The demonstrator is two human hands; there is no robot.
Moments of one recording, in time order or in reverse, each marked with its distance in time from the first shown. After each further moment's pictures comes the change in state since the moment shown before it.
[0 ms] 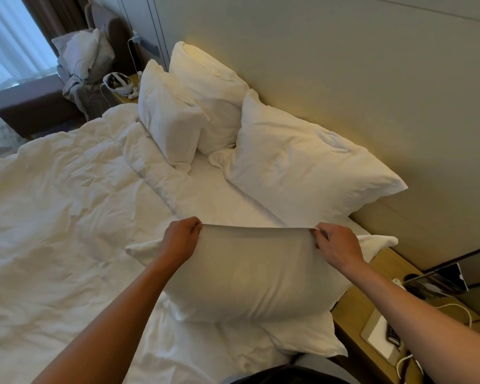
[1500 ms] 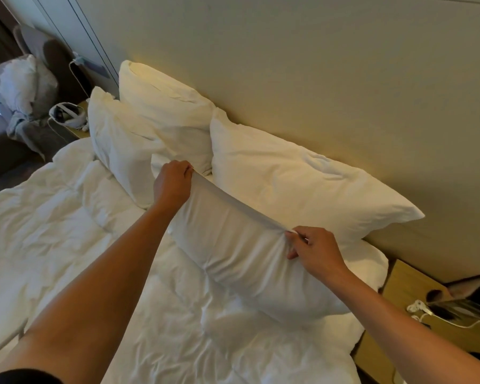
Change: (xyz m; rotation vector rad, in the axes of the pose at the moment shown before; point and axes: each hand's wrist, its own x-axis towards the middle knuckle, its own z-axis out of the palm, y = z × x) left_hand 0.355 0.085 -0.008 0.179 0.231 0.193; right_hand 0.165 -0.042 0.011 0.306 0.005 0.188
